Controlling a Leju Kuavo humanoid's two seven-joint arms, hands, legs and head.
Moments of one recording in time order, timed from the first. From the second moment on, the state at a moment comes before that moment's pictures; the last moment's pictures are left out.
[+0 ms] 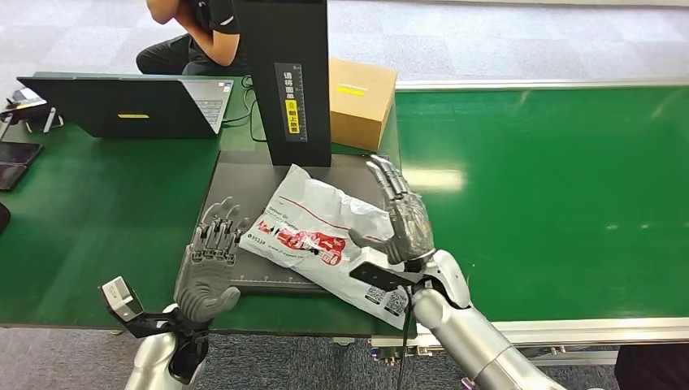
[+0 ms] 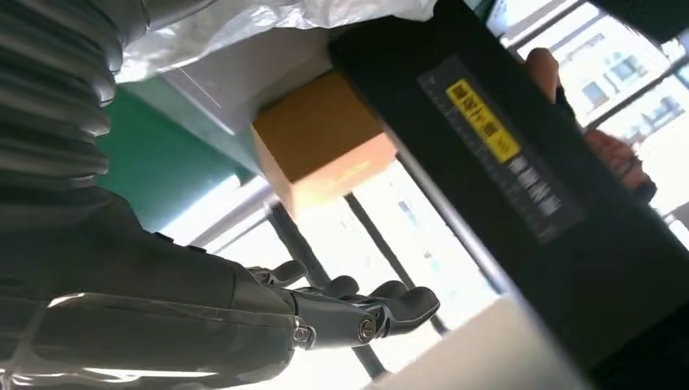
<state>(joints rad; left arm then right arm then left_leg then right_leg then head) -0.07 -0.13 -0.06 -1.19 0.00 -0.49 -0.68 -0.46 -0.07 0.58 -1.18 0.53 -0.55 -0.45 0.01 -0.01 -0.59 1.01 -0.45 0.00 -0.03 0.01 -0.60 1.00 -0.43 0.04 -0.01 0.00</state>
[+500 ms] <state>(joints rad) -0.04 -0.13 -0.04 -1.23 -0.06 -0.47 -0.63 -0.09 -0.02 0.12 -1.53 0.32 -0.15 -0.49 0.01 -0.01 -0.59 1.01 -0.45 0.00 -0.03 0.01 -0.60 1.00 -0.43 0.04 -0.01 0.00</state>
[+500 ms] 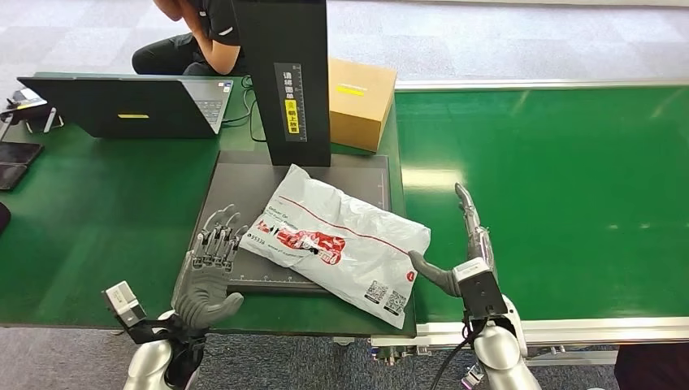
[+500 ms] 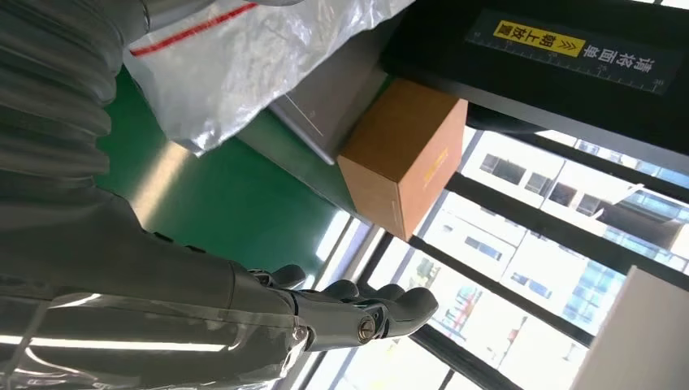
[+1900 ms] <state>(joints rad) -0.38 -0.18 -0.23 -0.78 -1.14 0.15 -0.11 0.02 0.16 -0.09 -1.65 0.34 -0.05 -0.49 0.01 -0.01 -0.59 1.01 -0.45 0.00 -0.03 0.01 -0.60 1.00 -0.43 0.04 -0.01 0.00</state>
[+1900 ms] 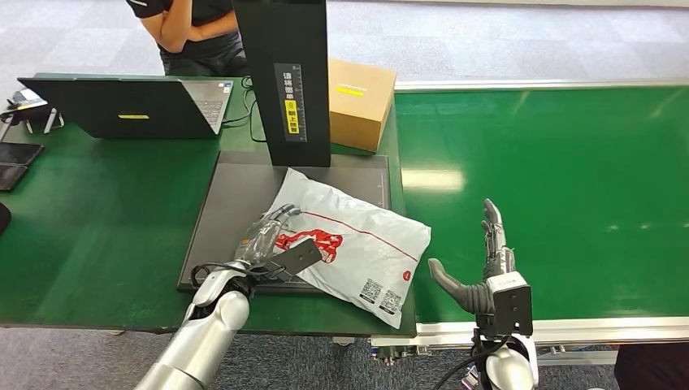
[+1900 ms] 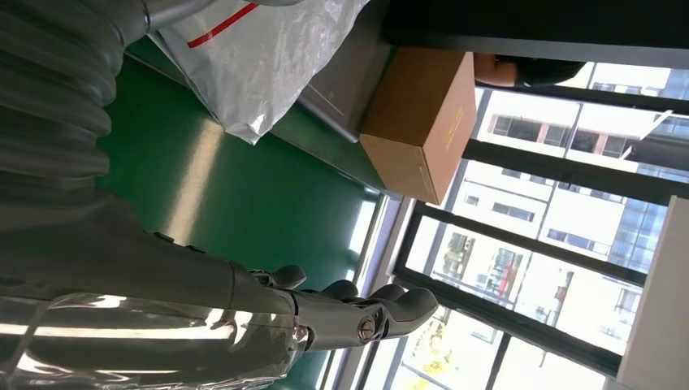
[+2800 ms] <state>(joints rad) -0.37 -0.19 -0.23 -0.76 -1.10 0.19 -0.30 0.04 0.16 -0.11 -1.65 0.27 -0.03 -0.48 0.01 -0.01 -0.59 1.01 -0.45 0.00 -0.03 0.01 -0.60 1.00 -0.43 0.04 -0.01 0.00</state>
